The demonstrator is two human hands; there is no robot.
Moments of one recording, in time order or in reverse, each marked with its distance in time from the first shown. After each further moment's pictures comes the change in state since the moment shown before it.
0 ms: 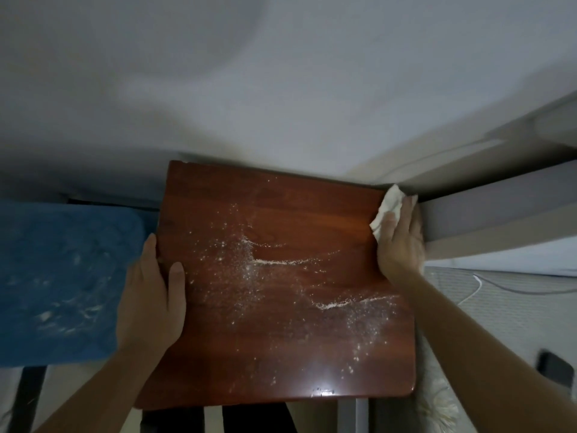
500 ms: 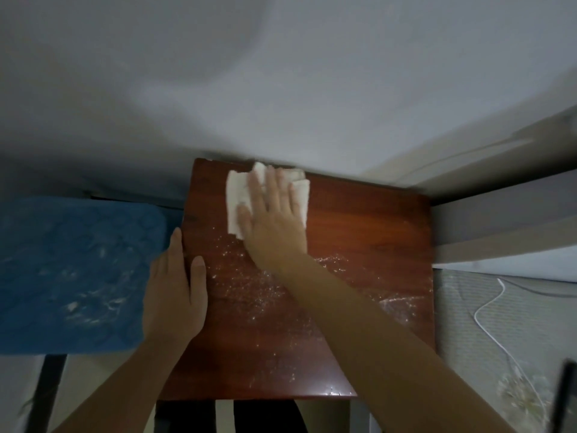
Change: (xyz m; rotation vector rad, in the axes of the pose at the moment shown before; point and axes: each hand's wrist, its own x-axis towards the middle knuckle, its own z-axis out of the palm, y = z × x) left_hand 0.000 -0.007 0.005 0.003 0.008 0.040; right_hand -0.079 -0.181 0.075 -0.209 -0.219 -0.652
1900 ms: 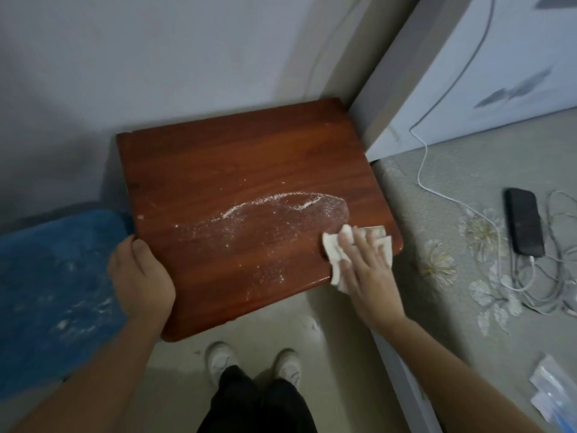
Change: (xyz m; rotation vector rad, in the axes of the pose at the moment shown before) left_hand -0.024 -0.032 0.001 -0.204 0.170 0.028; right_hand -0.292 0.087 0.043 0.226 0.175 0.474
